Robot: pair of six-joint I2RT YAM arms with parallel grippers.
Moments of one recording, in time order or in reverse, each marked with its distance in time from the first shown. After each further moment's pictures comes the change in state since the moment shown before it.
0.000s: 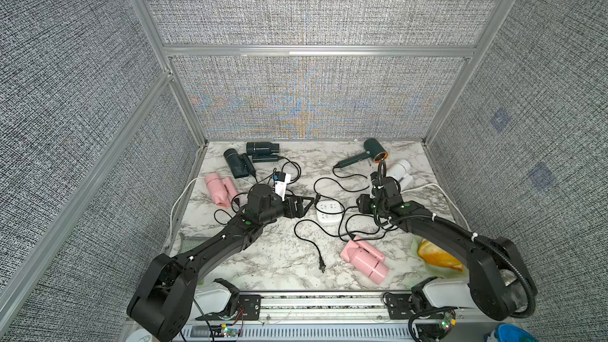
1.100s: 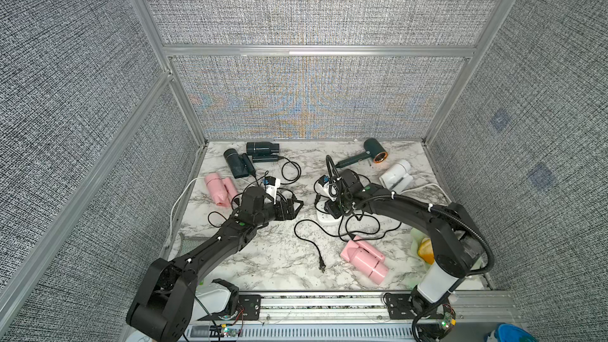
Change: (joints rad) left arm 0.107 -0.037 -0.052 -0.116 -0.002 0.013; right arm 0.239 0.360 0.415 -0.241 -0.129 -0.505
